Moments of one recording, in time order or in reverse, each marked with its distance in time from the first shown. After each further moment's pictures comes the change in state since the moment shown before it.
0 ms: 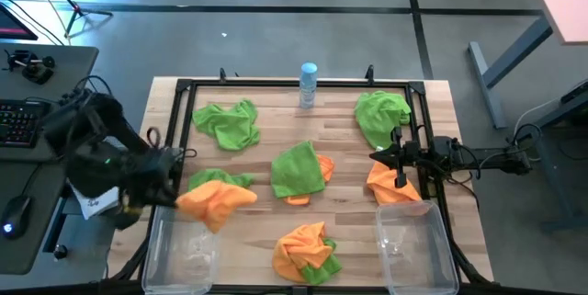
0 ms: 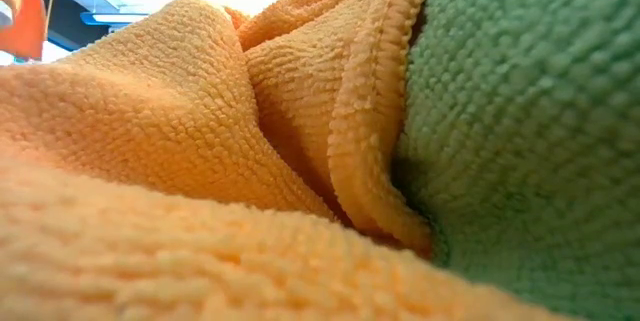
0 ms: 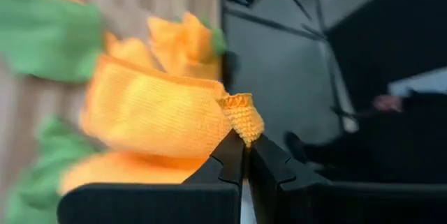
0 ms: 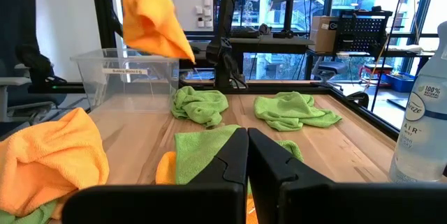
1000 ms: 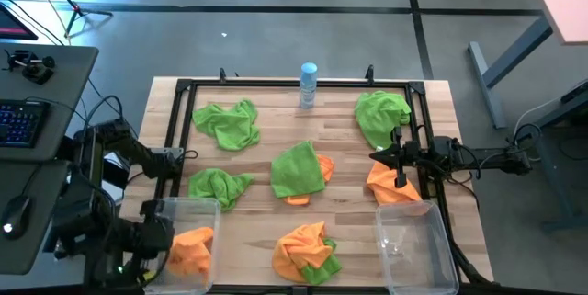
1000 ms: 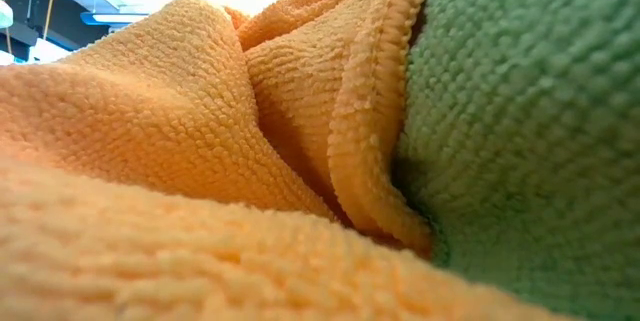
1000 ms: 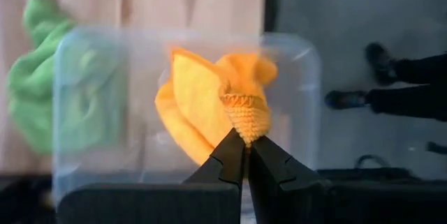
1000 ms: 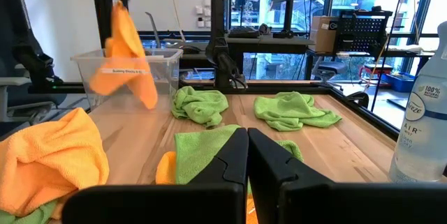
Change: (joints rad) left arm -0.298 0.195 -0.253 -0.076 0.001 -0.303; right arm 0.000 0.000 0.000 0.000 0.000 0.000
